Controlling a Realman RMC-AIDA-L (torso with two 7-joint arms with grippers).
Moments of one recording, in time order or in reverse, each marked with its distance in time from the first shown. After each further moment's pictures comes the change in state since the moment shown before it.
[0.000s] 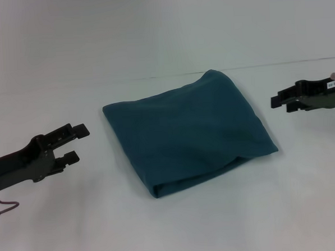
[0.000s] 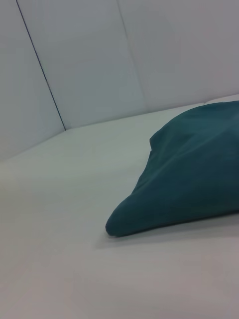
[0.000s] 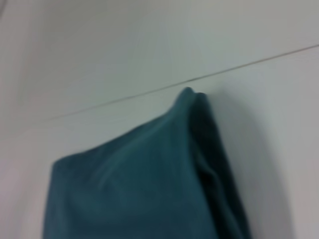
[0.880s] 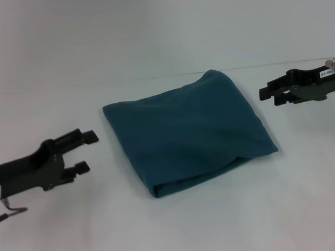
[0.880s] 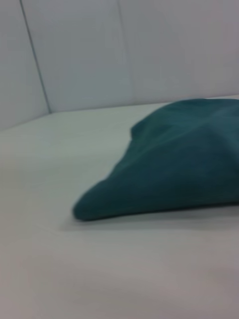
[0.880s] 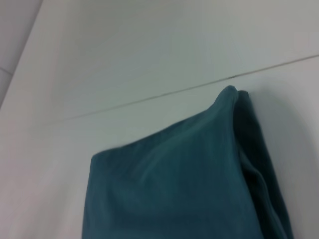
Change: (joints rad) left arm -0.013 0.001 0.024 -0.015 0.030 0.002 -0.118; right arm 0.033 -0.025 -0.013 0.007 0.064 -0.076 0.026
